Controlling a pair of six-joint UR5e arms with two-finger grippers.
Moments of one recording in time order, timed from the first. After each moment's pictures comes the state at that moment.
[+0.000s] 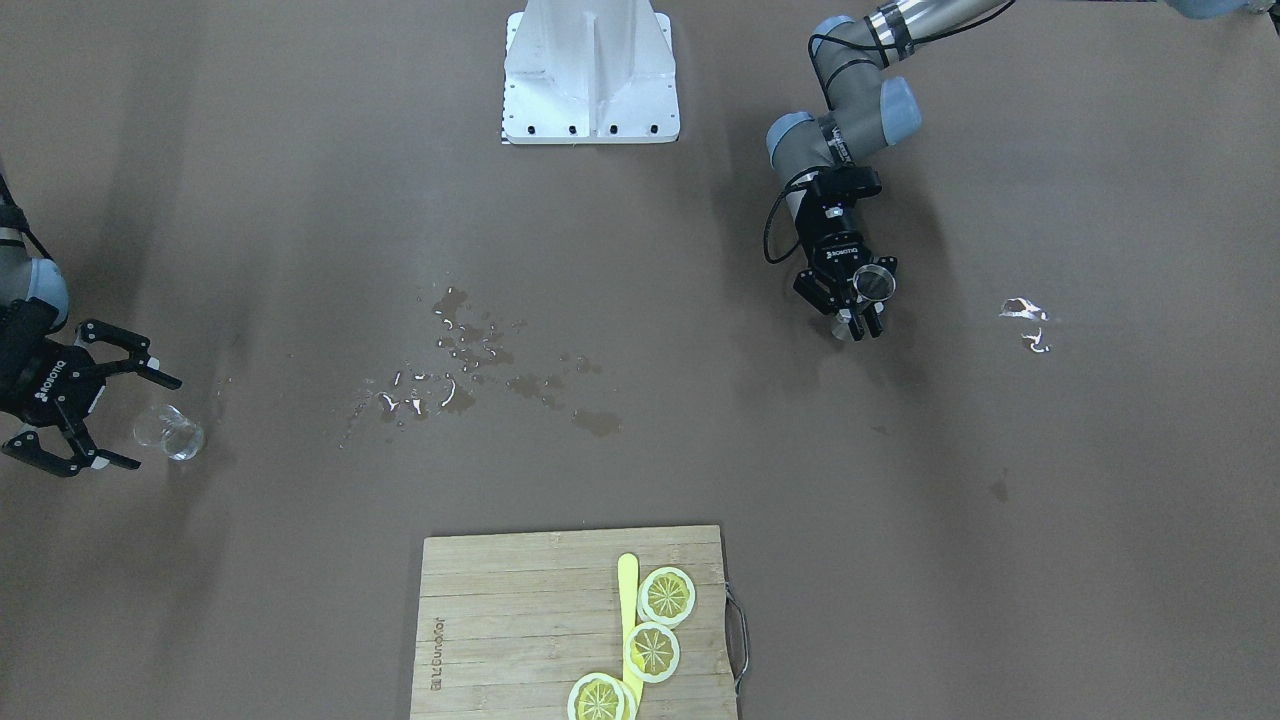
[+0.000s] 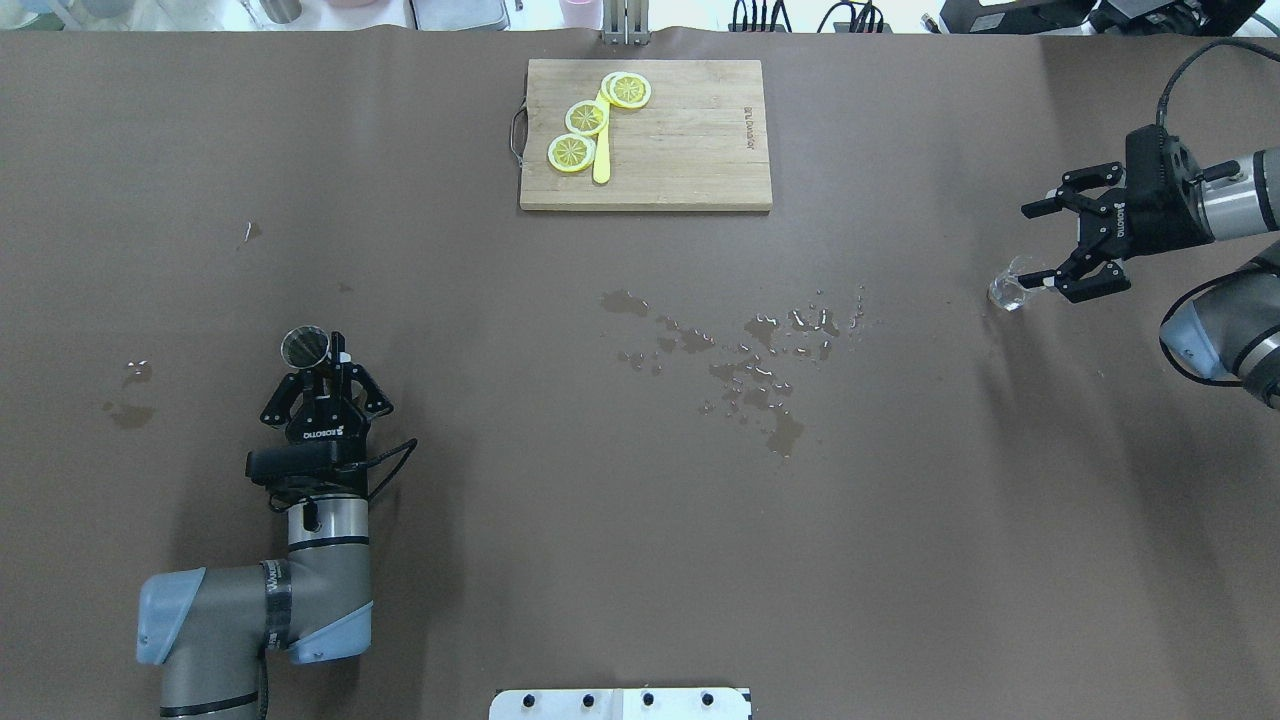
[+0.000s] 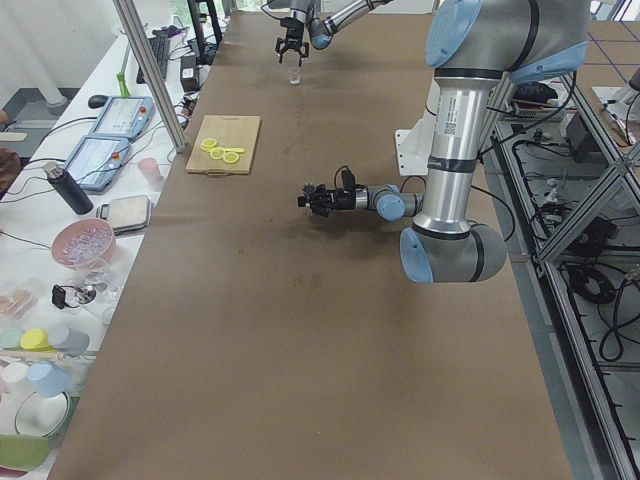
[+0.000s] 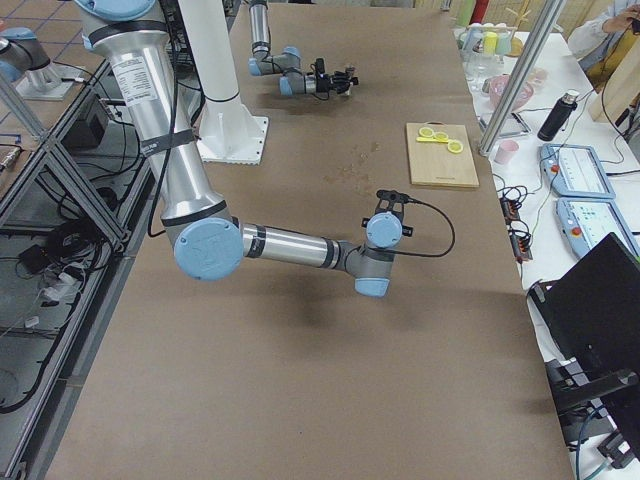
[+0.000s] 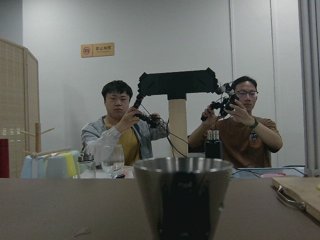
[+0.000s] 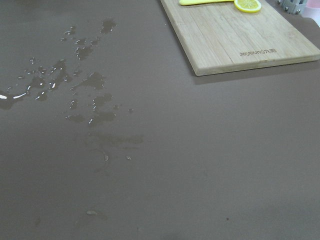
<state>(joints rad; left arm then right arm) -0.16 -1.80 -1.55 -1.56 -0.08 -2.10 1.12 -1.25 1.04 0.01 2.49 -0.03</state>
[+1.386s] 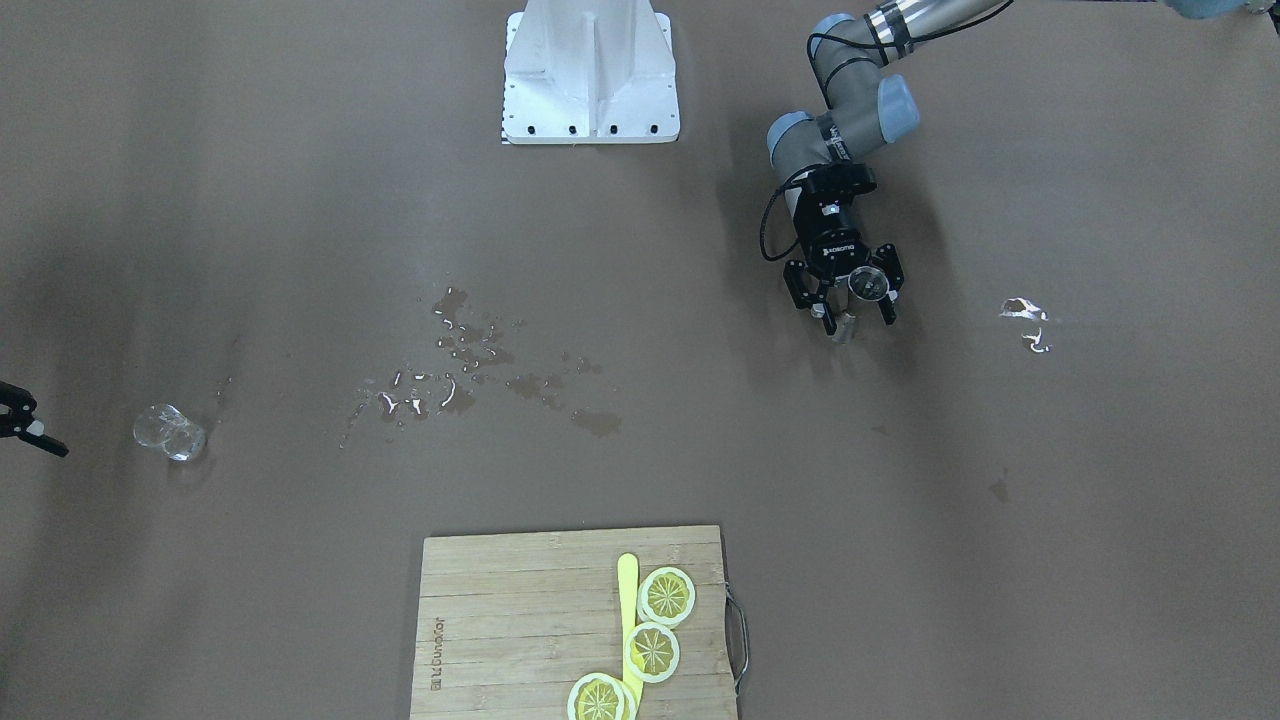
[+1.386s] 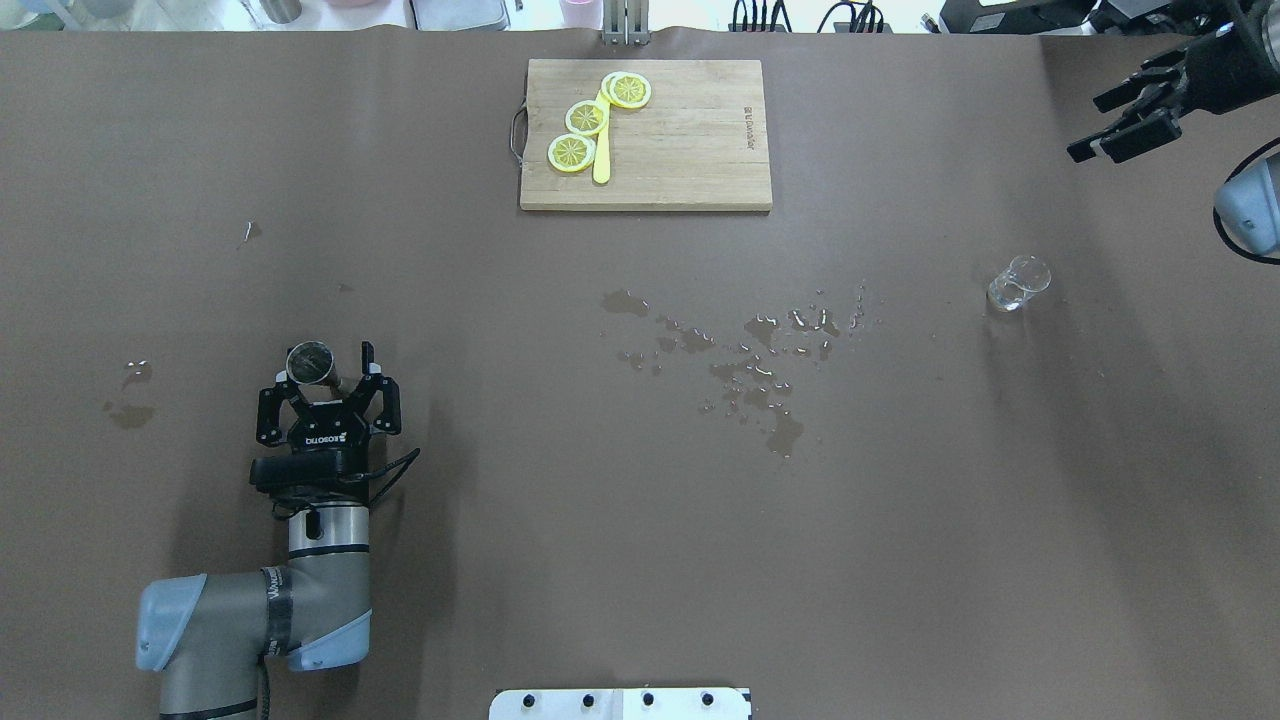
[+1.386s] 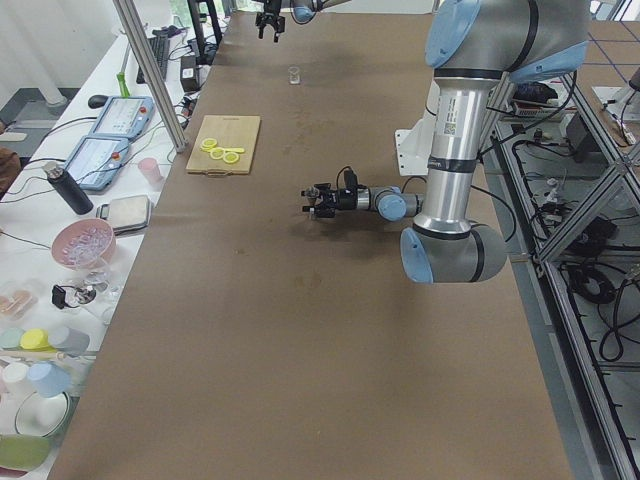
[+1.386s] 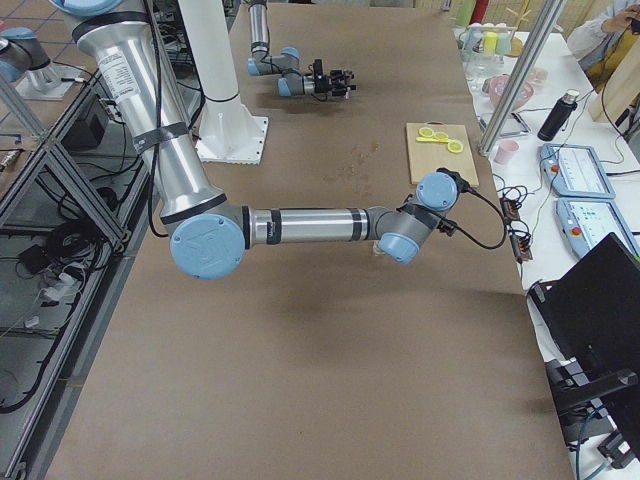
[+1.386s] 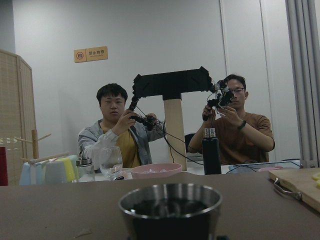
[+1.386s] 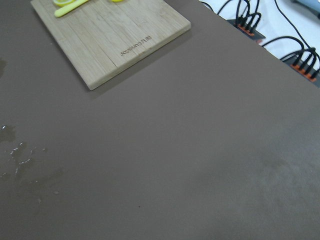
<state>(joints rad) -0.15 -1.80 -1.55 -1.55 -0.03 -2.10 1.29 -1.17 1.21 -0.74 2.54 -0.01</state>
